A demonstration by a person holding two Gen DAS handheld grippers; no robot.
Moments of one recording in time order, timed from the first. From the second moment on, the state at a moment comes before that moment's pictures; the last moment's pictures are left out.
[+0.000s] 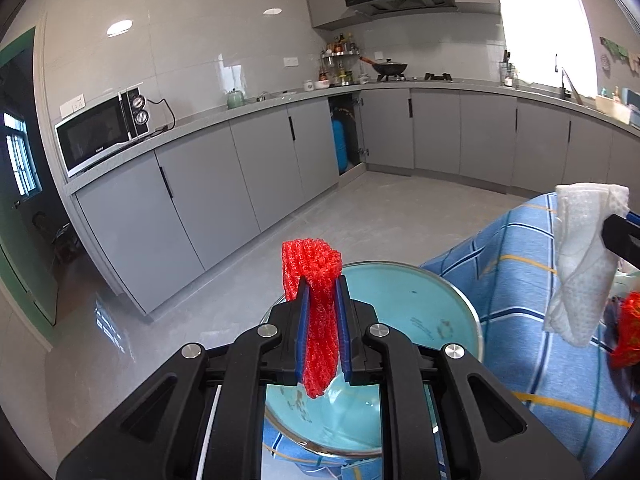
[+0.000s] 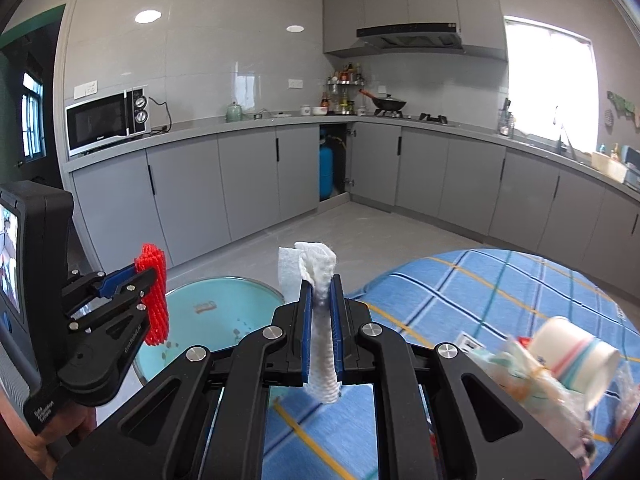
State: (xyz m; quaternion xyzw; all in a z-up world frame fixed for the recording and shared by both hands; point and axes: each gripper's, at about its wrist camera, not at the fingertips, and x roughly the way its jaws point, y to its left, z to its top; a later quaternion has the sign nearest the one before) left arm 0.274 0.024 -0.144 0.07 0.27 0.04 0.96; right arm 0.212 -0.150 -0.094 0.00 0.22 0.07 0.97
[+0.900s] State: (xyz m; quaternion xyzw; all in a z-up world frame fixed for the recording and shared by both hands) left arm 0.290 0.057 -0.152 0.06 0.27 0.08 0.96; right arm 0.272 -0.101 -0.109 0.02 0.24 0.13 0.96
